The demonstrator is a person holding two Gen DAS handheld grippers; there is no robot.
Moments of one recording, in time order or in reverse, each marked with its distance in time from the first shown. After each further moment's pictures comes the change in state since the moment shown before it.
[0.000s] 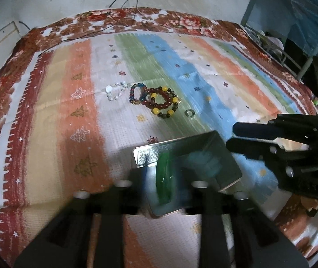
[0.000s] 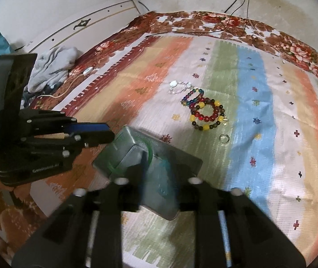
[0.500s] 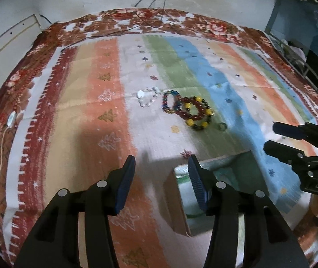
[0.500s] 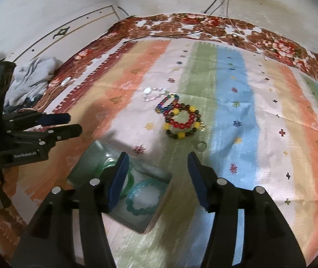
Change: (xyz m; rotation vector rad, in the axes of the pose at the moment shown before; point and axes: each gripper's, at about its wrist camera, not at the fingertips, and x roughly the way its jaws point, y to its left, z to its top) left arm 0.009 0.034 0.020 -0.073 0.000 0.132; right arm 0.013 -0.034 0.011 0.080 -0.024 -0.118
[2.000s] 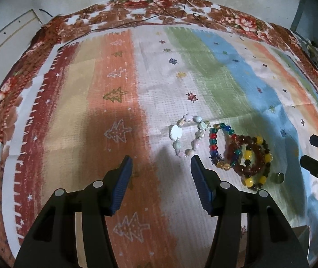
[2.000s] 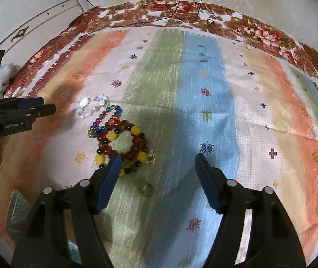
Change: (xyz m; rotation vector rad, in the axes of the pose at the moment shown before) left arm 0.121 0.048 0.092 -0.026 0.058 0.081; right arm 0.101 -0.074 0.056 0.037 0.080 -0.141
